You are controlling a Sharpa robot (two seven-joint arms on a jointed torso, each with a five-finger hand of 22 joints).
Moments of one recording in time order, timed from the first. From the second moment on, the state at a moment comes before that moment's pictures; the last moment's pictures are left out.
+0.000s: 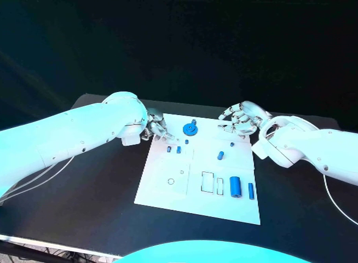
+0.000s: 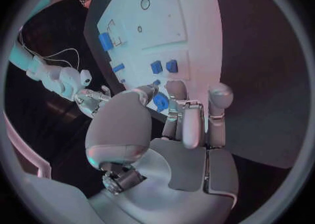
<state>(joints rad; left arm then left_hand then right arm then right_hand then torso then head) 1.27 -0.58 0.00 1.24 -1.11 0.26 -0.48 1.07 -0.13 0.41 0.29 0.25 0.87 0.06 0.67 0.96 1.10 -0.01 1.06 0.60 1.46 -0.07 1.47 1.31 0.12 1.18 0.04 1.23 0.97 1.27 -0.82 -0.18 1.47 -0.89 -0.47 -0.05 1.34 -0.22 0.41 0.23 0.26 0.78 0.17 0.35 0.33 1.18 0.08 1.19 1.06 1.46 0.01 1.31 1.18 0.13 1.27 0.10 0.78 1.12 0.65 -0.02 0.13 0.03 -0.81</state>
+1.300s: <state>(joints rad) 1.14 -0.73 -0.01 1.46 -1.13 -0.20 -0.43 1.16 -0.24 0.41 0.29 0.25 0.75 0.14 0.58 0.81 0.99 0.06 1.04 0.51 1.45 -0.01 1.41 1.25 0.14 1.08 0.09 1.11 0.82 1.27 -0.84 -0.18 1.48 -0.89 -0.47 -0.05 1.34 -0.22 0.41 0.23 0.26 0.77 0.17 0.36 0.33 1.18 0.08 1.19 1.06 1.46 0.01 1.31 1.18 0.13 1.27 0.10 0.78 1.12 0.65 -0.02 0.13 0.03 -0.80</state>
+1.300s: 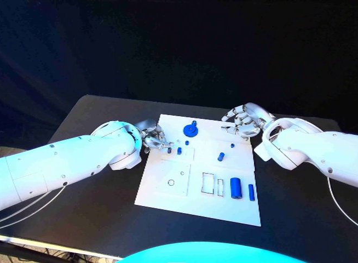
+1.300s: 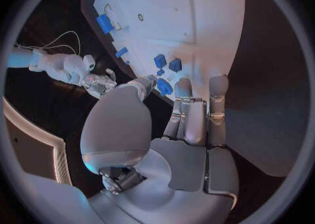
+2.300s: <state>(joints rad) 1.11 -0.68 -0.02 1.40 -1.16 -0.21 -0.44 1.20 -0.21 0.38 0.29 0.25 0.75 0.11 0.70 0.84 0.98 0.04 1.05 0.50 1.45 -0.02 1.41 1.25 0.14 1.09 0.09 1.10 0.83 1.26 -0.84 -0.18 1.48 -0.89 -0.47 -0.05 1.34 -0.22 0.41 0.23 0.26 0.77 0.17 0.36 0.33 1.18 0.08 1.19 1.06 1.46 0.01 1.31 1.18 0.13 1.27 0.10 0.78 1.12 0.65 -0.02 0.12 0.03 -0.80</state>
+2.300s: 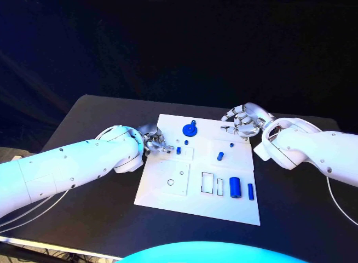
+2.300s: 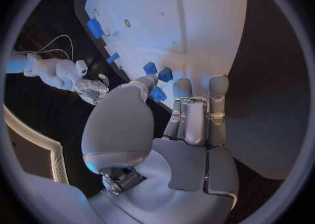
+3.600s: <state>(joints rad) 1.11 -0.68 -0.02 1.40 -1.11 -0.17 -0.42 1.30 -0.19 0.54 0.29 0.25 0.74 0.10 0.77 0.80 0.98 0.03 1.06 0.48 1.45 -0.03 1.42 1.25 0.14 1.10 0.08 1.11 0.85 1.26 -0.85 -0.18 1.48 -0.89 -0.47 -0.05 1.34 -0.22 0.41 0.23 0.27 0.77 0.17 0.36 0.33 1.18 0.08 1.19 1.06 1.46 0.01 1.31 1.18 0.13 1.27 0.11 0.78 1.12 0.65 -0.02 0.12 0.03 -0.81</state>
